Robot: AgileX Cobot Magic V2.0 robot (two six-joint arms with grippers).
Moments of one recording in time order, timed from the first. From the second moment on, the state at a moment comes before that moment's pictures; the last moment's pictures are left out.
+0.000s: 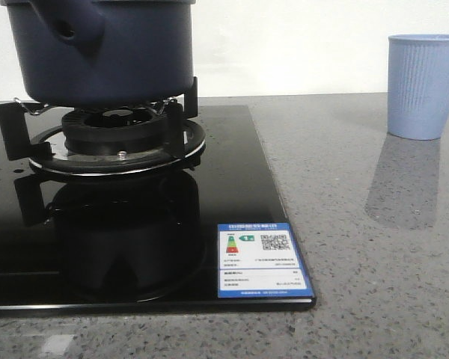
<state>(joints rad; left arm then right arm) -0.07 0.00 0.00 -0.42 0.03 0.01 -0.06 -0.01 0.01 0.29 0.08 0.09</state>
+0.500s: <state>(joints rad) -0.07 0.05 -0.20 -0.42 0.12 0.01 -0.06 0.08 -0.18 0.26 0.23 0.09</state>
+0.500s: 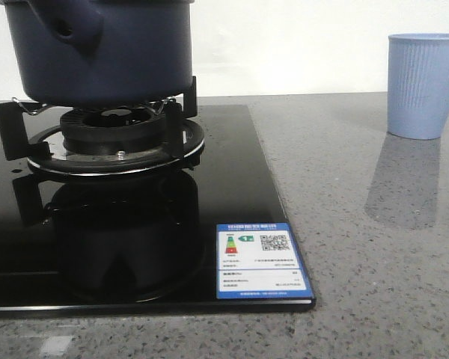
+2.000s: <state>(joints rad) -0.51 1.19 -0.90 -0.51 0.00 0.42 0.12 0.56 -0.51 0.14 0.41 -0.10</state>
